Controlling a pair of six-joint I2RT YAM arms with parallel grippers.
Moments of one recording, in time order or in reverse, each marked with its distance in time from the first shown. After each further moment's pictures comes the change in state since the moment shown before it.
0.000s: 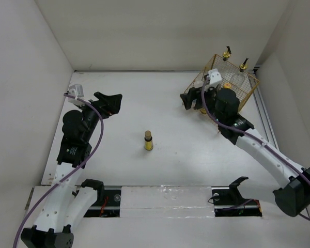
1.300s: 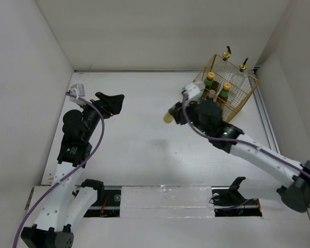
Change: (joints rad) left arm 0.000 0.002 -0.003 0.019 0.045 -0.005; right arm 0.338 0.053 -0.015 -0.090 0.050 -0.066
